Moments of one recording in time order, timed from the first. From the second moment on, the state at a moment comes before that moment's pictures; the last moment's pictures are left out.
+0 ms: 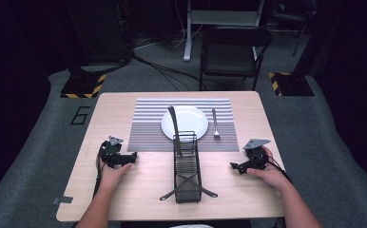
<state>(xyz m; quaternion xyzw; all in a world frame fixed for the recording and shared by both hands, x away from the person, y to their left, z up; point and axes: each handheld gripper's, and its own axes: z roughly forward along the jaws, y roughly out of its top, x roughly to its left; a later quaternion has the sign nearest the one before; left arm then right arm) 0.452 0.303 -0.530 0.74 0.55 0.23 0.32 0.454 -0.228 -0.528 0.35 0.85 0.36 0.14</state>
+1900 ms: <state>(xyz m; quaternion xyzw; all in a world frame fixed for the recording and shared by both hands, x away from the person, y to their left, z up) 0.434 0.281 -0.494 0.73 0.55 0.20 0.34 0.455 -0.229 -0.528 0.34 0.86 0.35 0.14</state>
